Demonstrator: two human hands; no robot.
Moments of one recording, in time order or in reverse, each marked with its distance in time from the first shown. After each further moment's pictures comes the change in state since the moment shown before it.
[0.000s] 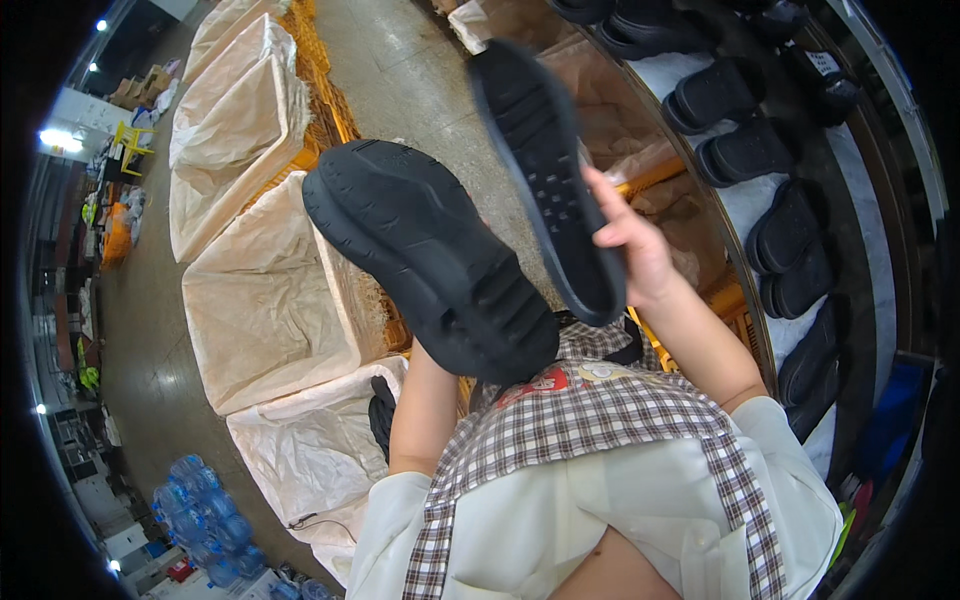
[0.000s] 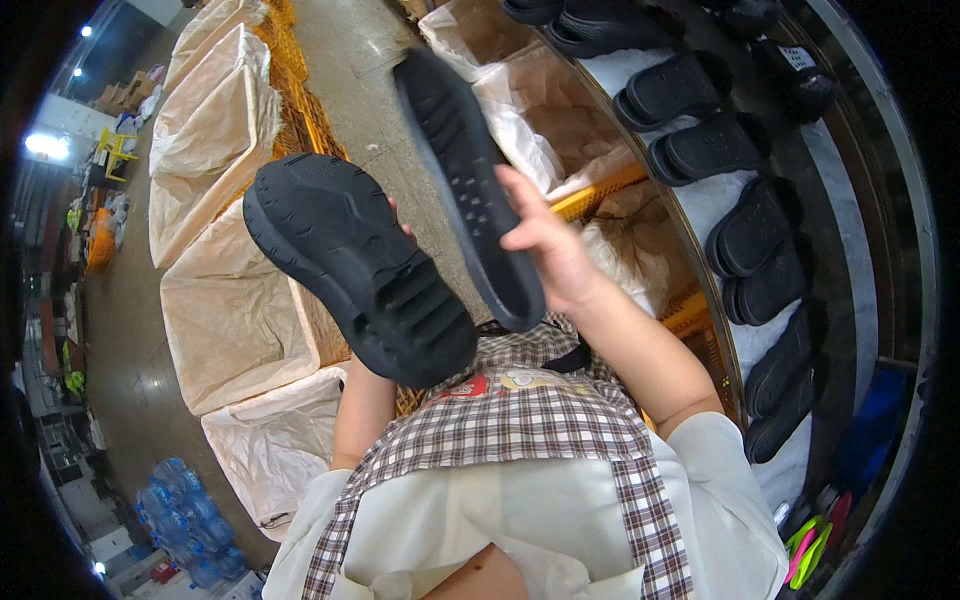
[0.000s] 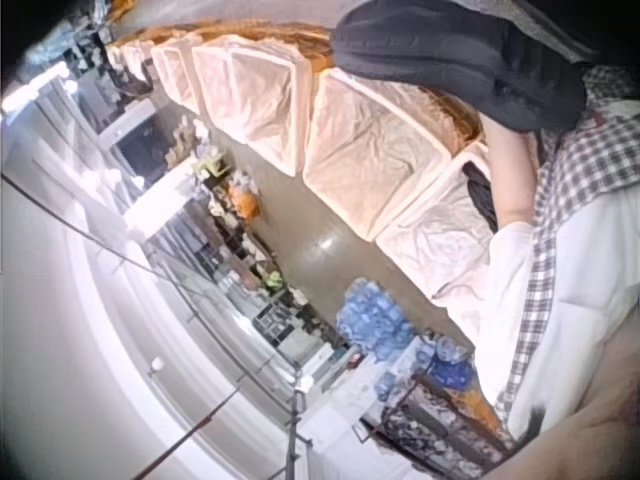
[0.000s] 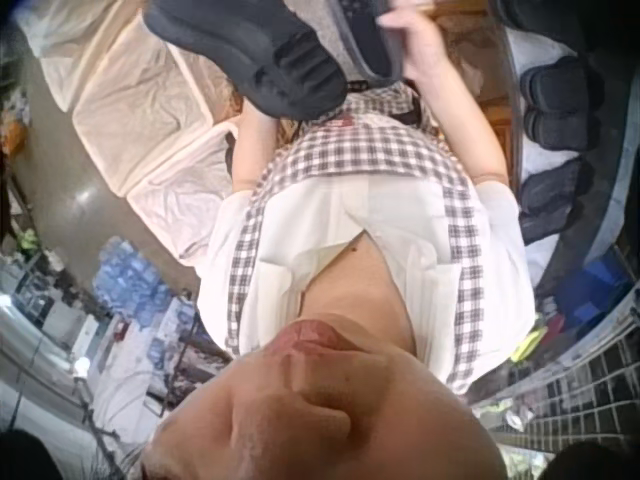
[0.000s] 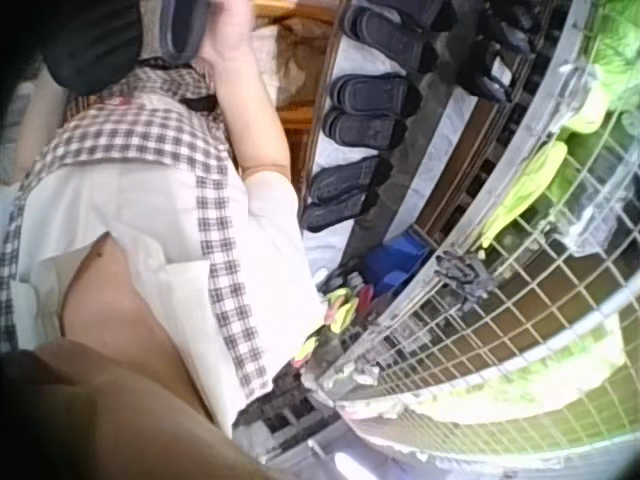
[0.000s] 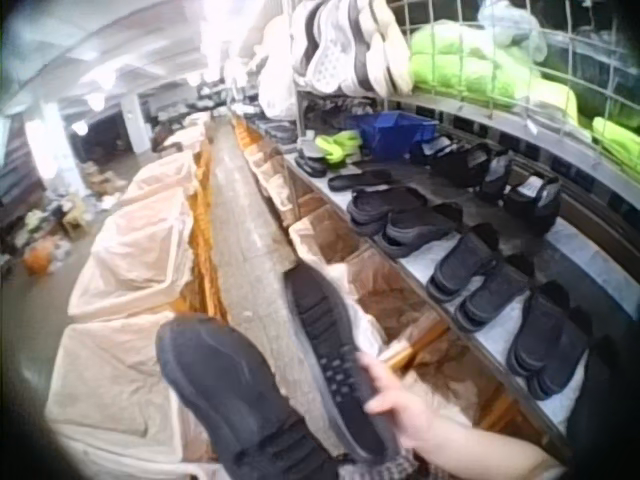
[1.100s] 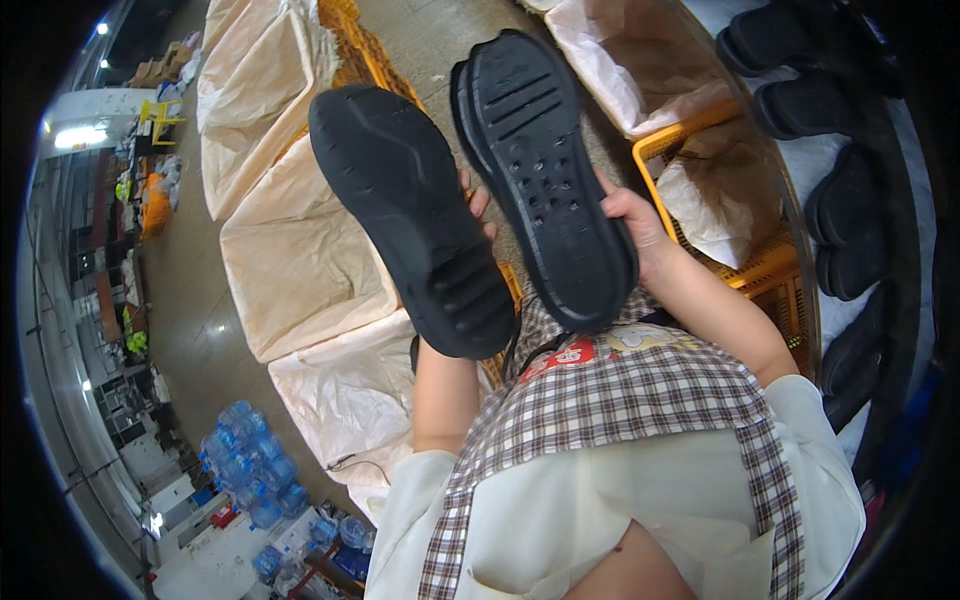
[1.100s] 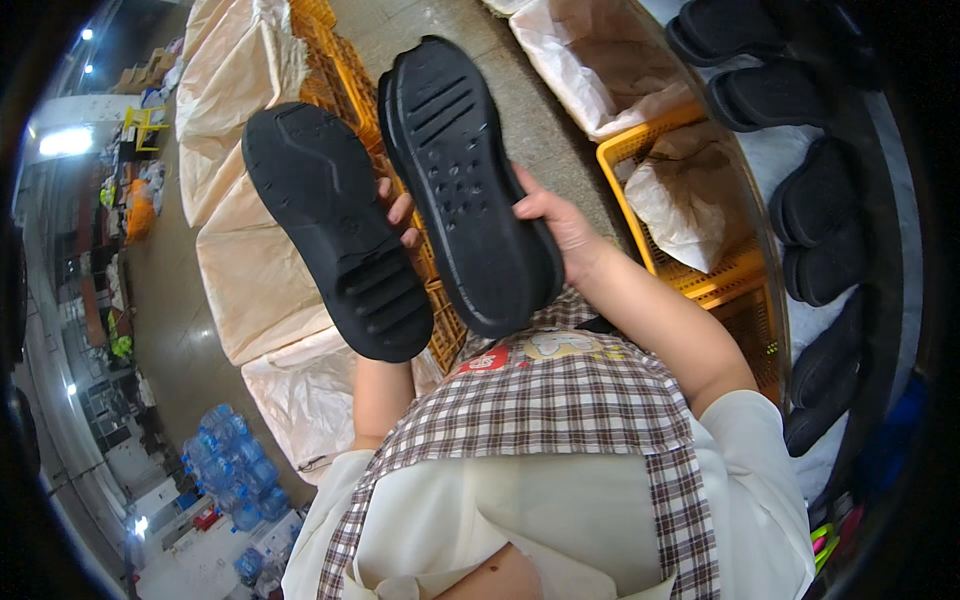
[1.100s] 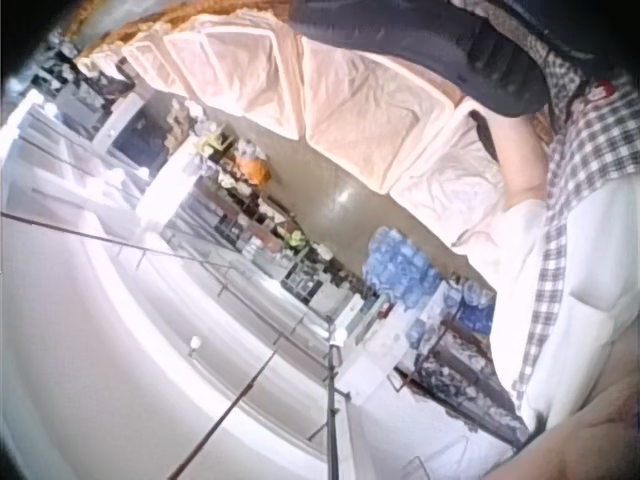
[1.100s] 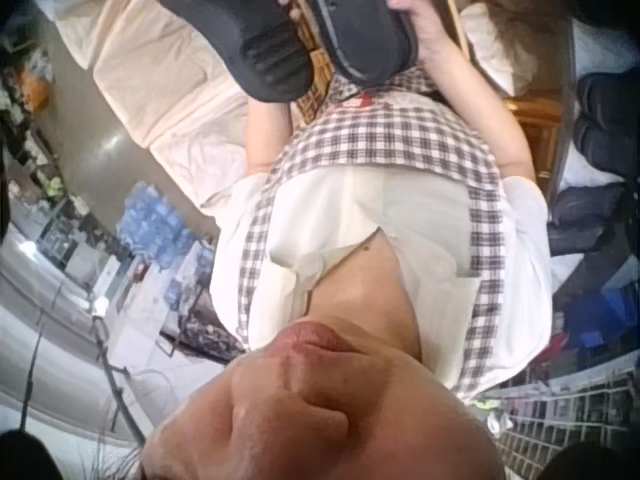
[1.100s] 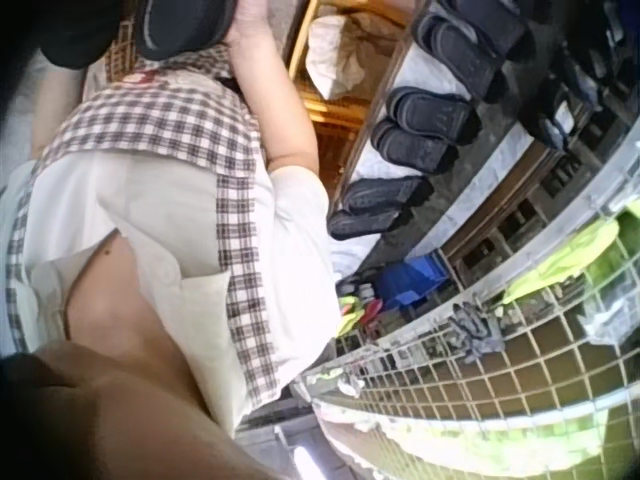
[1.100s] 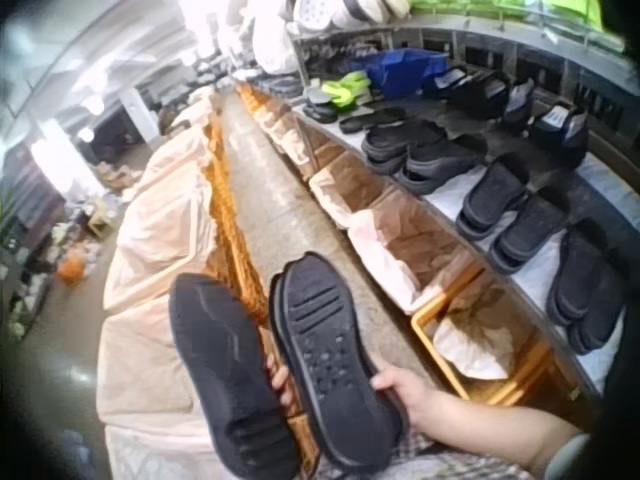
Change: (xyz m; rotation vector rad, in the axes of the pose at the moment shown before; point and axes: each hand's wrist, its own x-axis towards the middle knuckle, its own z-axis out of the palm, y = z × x) left_hand -0.014 0.017 -0.001 0.284 0.324 -0.082; right_hand 0.003 0.073 -0.038 0.422 -0.087 0.239
